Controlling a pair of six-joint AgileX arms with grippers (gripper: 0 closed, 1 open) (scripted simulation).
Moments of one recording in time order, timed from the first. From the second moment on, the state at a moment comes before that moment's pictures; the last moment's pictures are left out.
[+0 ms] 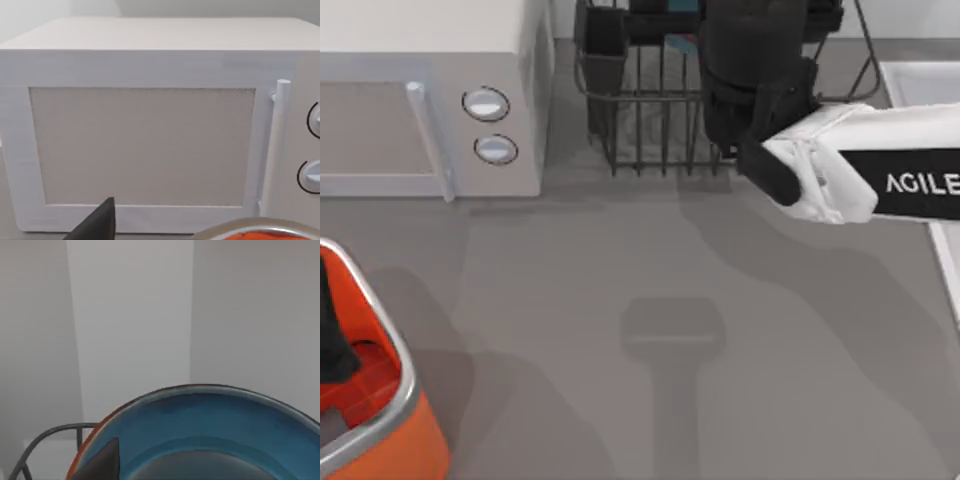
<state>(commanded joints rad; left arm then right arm) 0.00 0.00 0.00 0.00 0.00 0.00 0.63 2.04 1.32 0.70 0.66 0.02</state>
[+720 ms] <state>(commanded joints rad) 0.00 0.00 0.00 0.00 0.00 0.00 0.35 1.18 0.61 0.45 0.22 0.03</state>
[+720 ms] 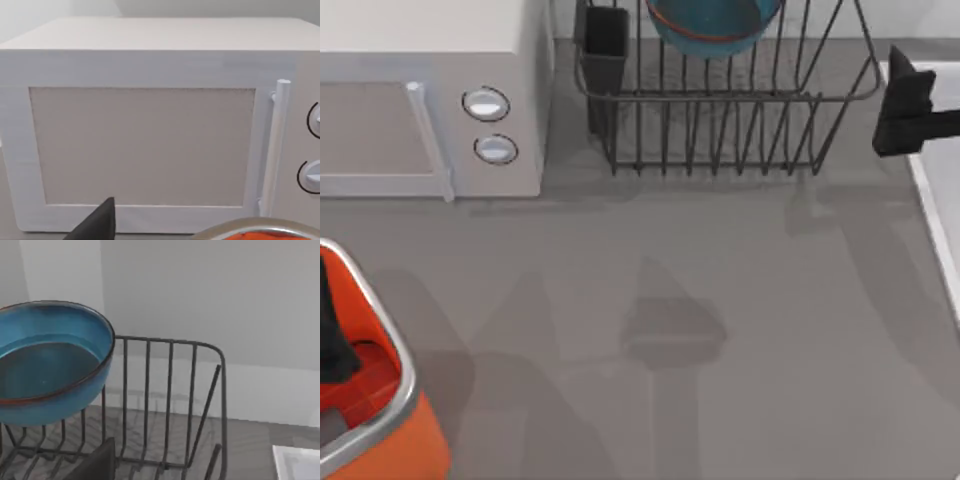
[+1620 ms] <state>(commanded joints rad) 0.00 0.00 0.00 0.00 0.00 0.00 0.00 0.00 0.00 0.00 0.00 0.00</state>
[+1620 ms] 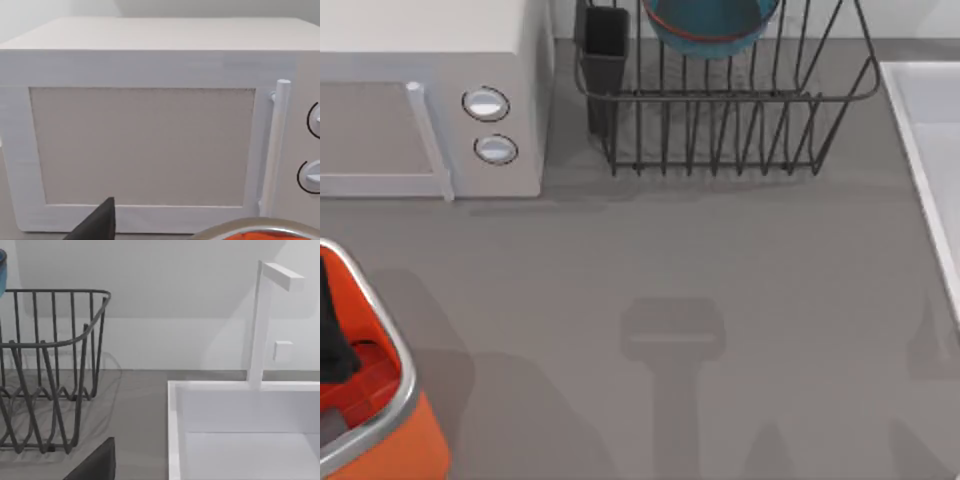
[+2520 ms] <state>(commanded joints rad) 0.00 0.00 0.00 0.00 0.00 0.00 -0.01 0.48 0.32 -0.38 0.00 0.26</state>
